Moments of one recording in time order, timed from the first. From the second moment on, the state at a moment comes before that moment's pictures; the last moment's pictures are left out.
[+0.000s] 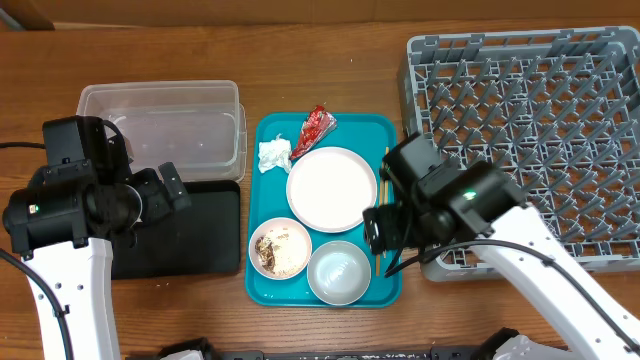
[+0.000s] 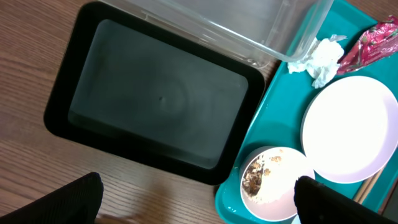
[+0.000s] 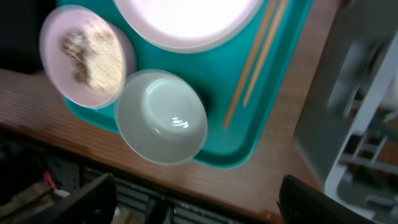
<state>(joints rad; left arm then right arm) 0.22 1.23 1.39 -1.37 0.05 -0.26 0.63 1.38 1.28 -1.28 -0.18 0.44</state>
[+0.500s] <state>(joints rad) 0.22 1.23 1.39 -1.38 0.05 -0.26 0.76 1.51 1.02 -1.05 -0.19 0.44</state>
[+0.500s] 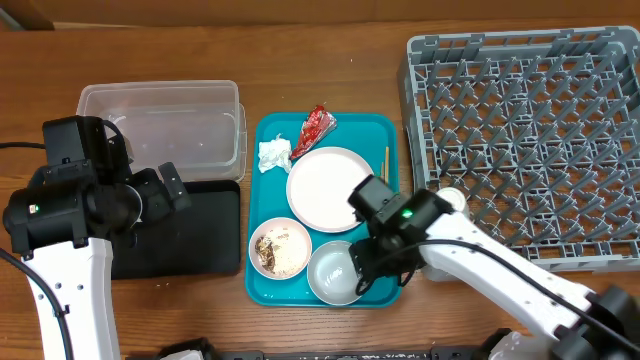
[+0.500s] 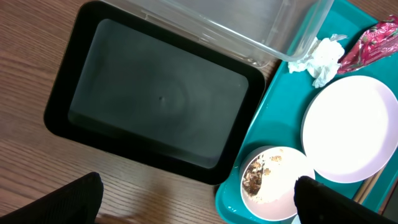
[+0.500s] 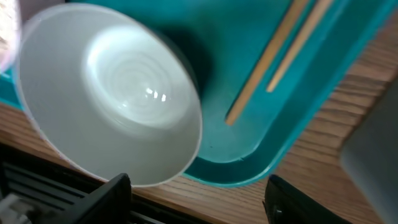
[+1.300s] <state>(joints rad) 0.22 1.23 1.39 -1.38 0.05 -0.26 0.79 1.65 1.05 -1.03 -0.14 0.43</state>
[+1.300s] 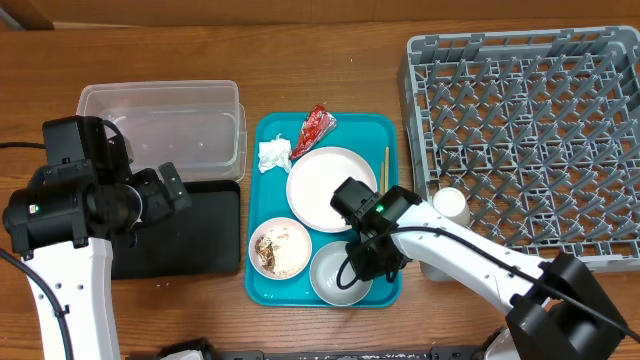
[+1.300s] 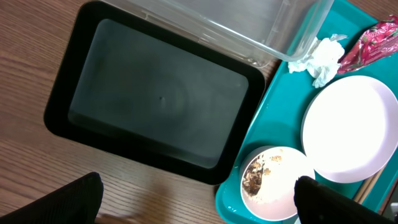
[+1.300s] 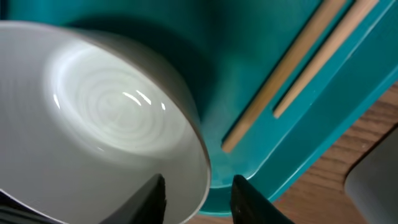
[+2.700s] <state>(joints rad) 0.22 1.23 1.39 -1.38 0.05 -0.26 0.77 1.60 1.17 -1.18 0.04 0.39</state>
